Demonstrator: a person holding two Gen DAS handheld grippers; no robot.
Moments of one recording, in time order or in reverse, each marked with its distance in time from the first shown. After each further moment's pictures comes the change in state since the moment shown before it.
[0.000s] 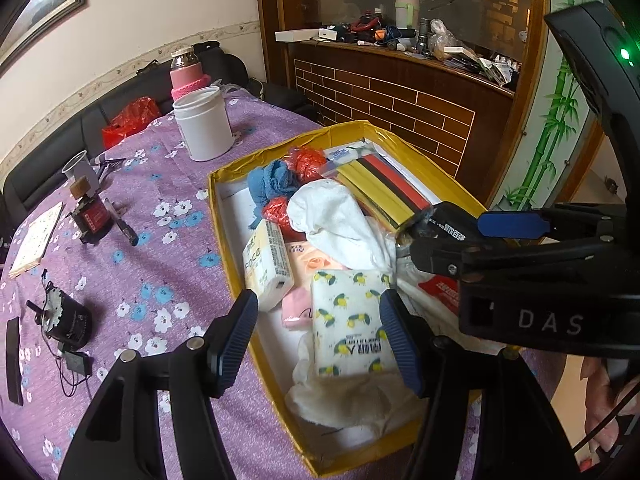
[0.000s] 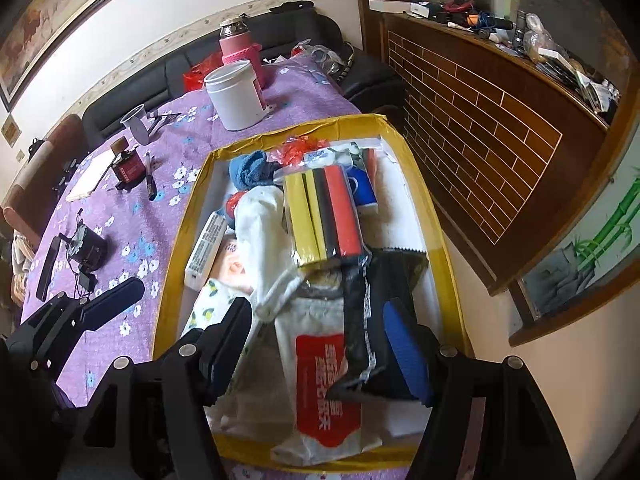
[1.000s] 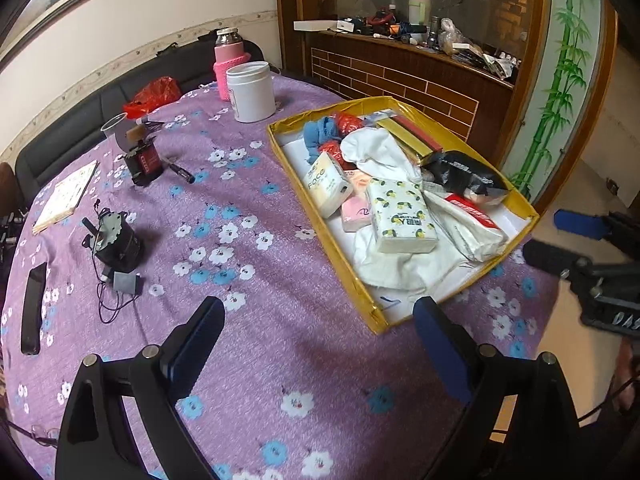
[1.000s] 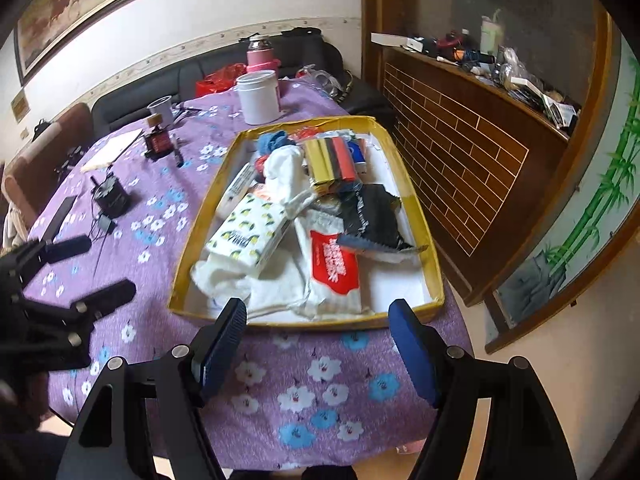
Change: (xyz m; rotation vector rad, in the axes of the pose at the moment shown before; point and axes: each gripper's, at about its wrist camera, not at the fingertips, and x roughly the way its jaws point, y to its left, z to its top) left arm -0.072 0.052 -0.068 -0.033 0.043 -0.009; right arm -0.076 0.025 -0.098 -0.086 -0.114 -0.073
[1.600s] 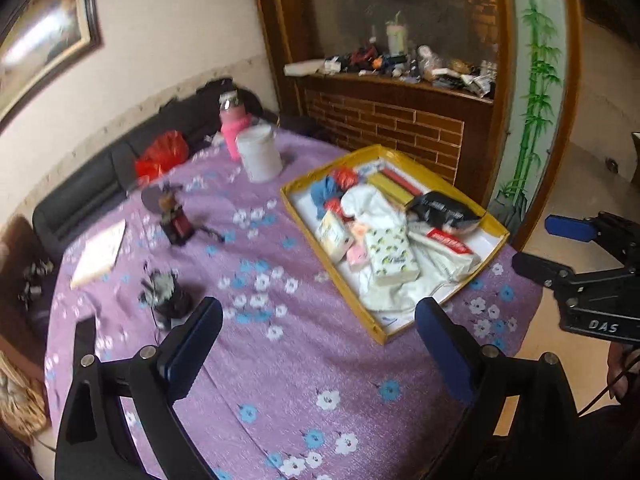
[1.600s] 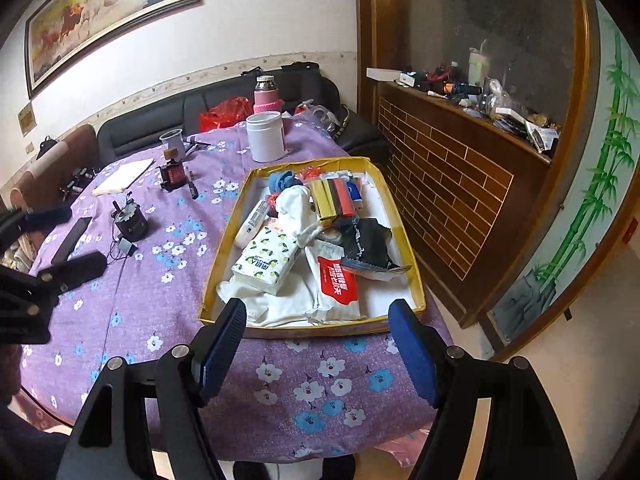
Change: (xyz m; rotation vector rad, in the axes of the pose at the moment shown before) left arm -0.080 -0.013 0.016 0.138 -0.144 0.061; right arm -0.056 0.011 -0.007 0.007 -0.130 -0.021
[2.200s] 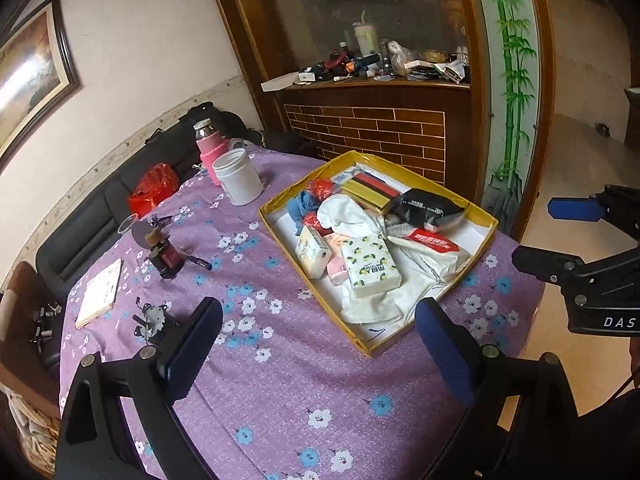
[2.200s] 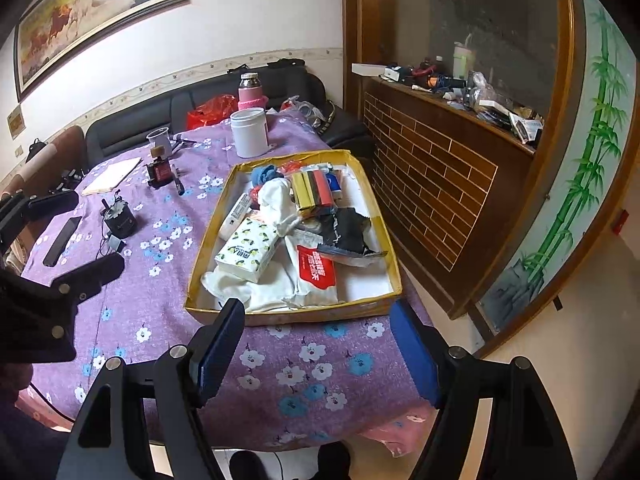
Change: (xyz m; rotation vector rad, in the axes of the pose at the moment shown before) left arm 0.014 -0.036 0.002 0.125 -0.021 0.028; right arm -0.008 -0.010 -0.009 0.028 0.022 -0.035
